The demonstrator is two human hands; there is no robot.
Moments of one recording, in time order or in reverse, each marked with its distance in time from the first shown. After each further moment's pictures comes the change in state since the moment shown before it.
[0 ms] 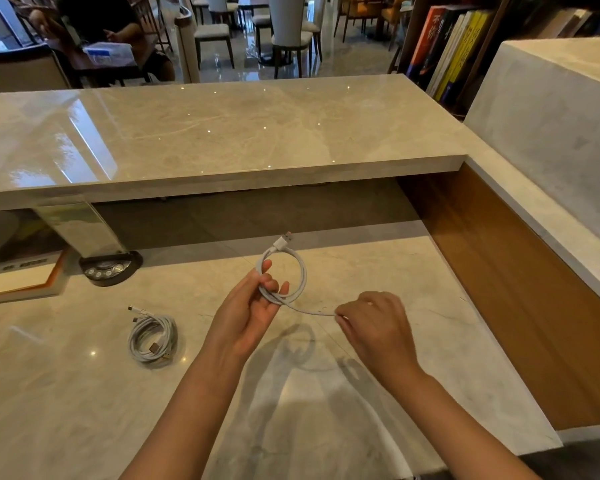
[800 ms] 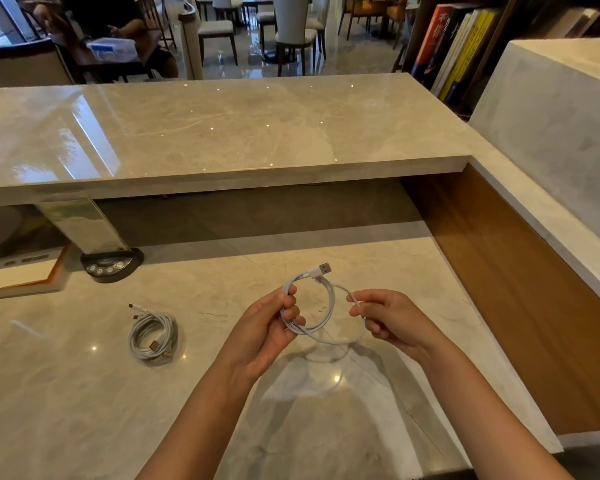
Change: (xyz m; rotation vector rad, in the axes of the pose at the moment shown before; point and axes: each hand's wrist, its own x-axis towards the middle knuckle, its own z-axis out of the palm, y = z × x) left_hand -0.011 -0.022 -0.010 0.156 -0.163 -0.121; right_hand 0.034 0.025 -0.022 1.188 -0.552 1.189
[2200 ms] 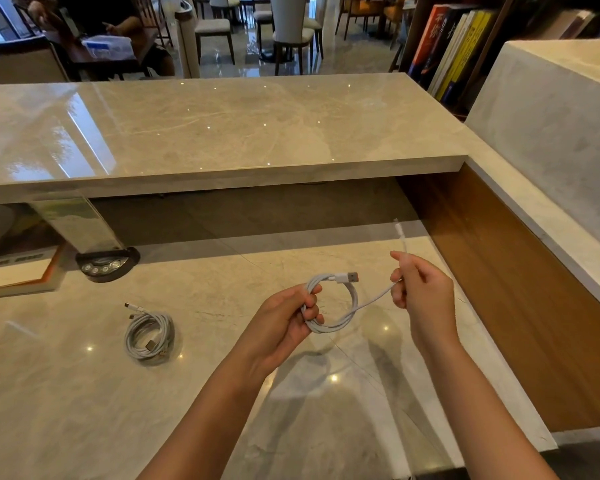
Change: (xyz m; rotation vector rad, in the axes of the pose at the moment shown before) left_hand 0.007 -0.008 0.018 0.213 -0.054 -0.019; right_hand -0.020 -0.025 -0.001 0.026 0.499 -0.366
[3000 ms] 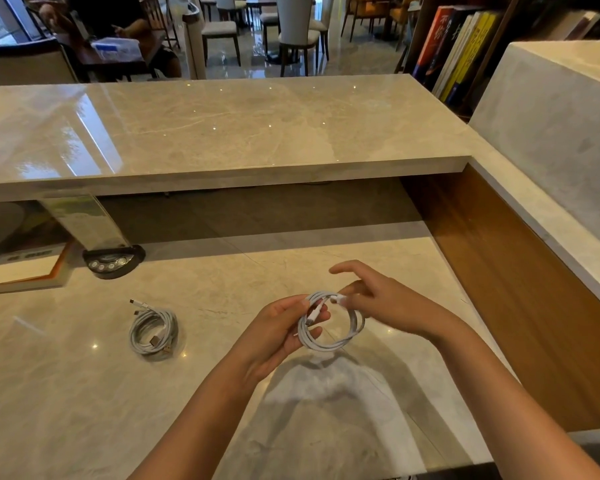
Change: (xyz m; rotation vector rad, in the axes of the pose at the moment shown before) left_hand -0.012 -0.001 -0.006 0.183 0.022 -0.075; right_hand -0.002 -0.027 0.012 -0.614 -0.829 -0.065
